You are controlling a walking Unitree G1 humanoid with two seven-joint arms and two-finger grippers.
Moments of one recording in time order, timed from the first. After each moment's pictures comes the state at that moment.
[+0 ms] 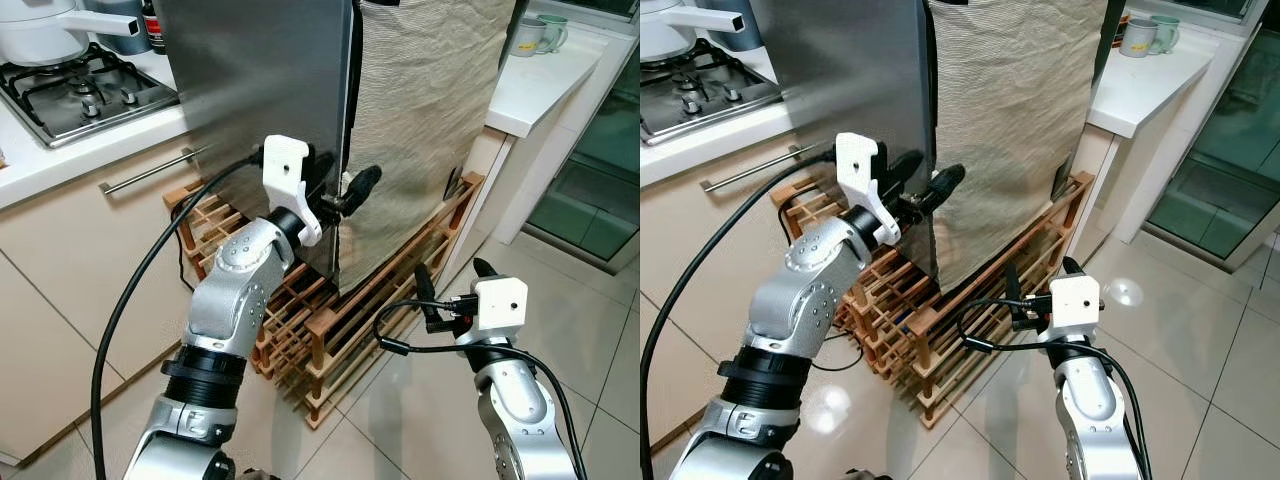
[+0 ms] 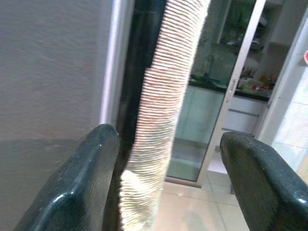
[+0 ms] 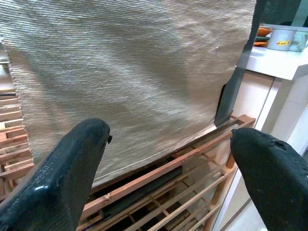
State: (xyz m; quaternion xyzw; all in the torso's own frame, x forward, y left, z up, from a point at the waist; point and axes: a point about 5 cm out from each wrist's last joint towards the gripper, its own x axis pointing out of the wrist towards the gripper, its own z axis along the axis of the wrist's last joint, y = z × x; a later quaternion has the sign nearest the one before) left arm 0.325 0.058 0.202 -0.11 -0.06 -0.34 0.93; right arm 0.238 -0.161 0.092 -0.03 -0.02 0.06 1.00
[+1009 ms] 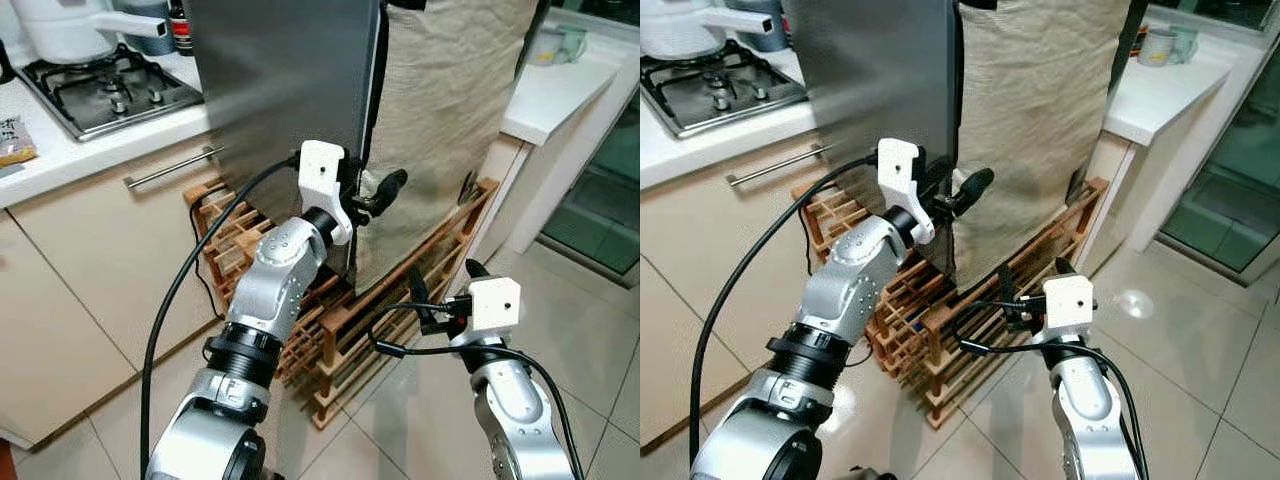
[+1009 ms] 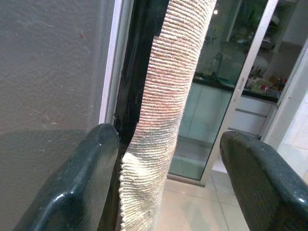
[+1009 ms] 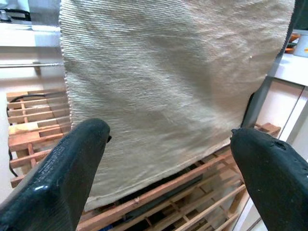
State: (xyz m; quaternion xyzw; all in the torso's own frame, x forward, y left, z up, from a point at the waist) left arm 0.344 0.021 0.185 -0.11 -0.04 -0.35 0.93; right arm 0.240 -0.156 0.094 -0.03 -0.02 0.08 1.00
